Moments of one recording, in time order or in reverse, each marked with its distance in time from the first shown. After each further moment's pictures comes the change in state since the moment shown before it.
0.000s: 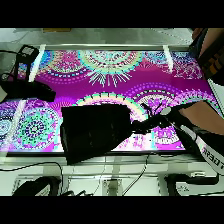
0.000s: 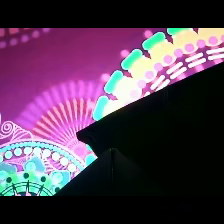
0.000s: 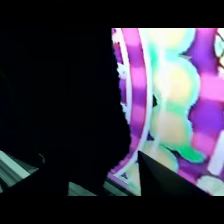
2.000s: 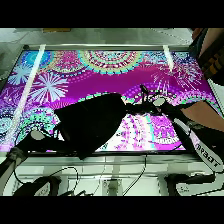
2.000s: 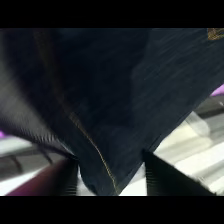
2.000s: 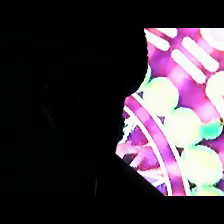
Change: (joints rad) left arm 0.144 -0.058 -0.938 -0.644 0.127 -0.009; right arm 0.097 -0.045 0.203 0.097 -0.318 -0.035
